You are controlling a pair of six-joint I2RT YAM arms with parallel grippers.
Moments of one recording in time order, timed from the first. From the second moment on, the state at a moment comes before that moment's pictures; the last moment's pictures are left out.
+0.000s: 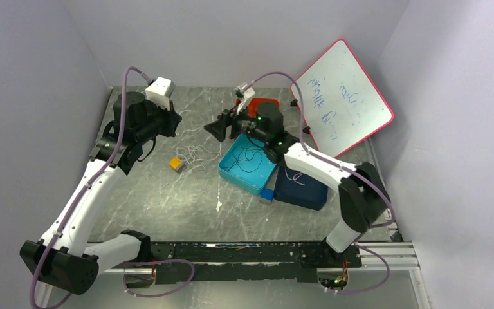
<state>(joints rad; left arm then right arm) -0.31 1.11 1.18 -0.42 0.12 -0.04 0.69 1.60 1.14 0.42 -0.34 0.30</state>
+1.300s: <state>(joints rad) -0.30 1.03 0.91 -0.21 0.21 -0.22 0.72 1.76 1.62 0.21 -0.23 0.38</state>
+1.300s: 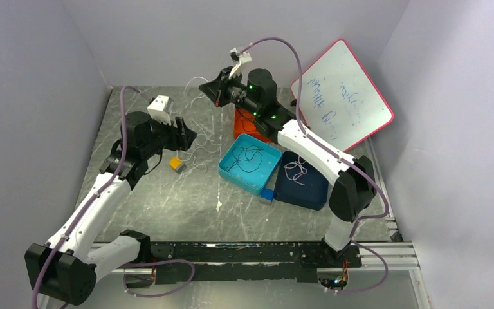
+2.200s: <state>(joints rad) -0.30 1.32 0.82 0.32 0.30 -0.33 0.72 1.71 1.71 0.08 -0.25 0.57</state>
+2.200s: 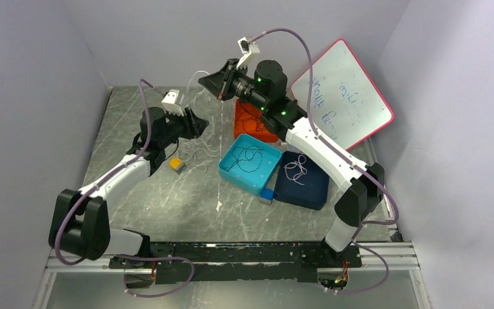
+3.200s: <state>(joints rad) -0.30 1.43 0.60 0.46 0.34 -0.44 0.42 1.33 1.65 0.01 -0.19 0.46</state>
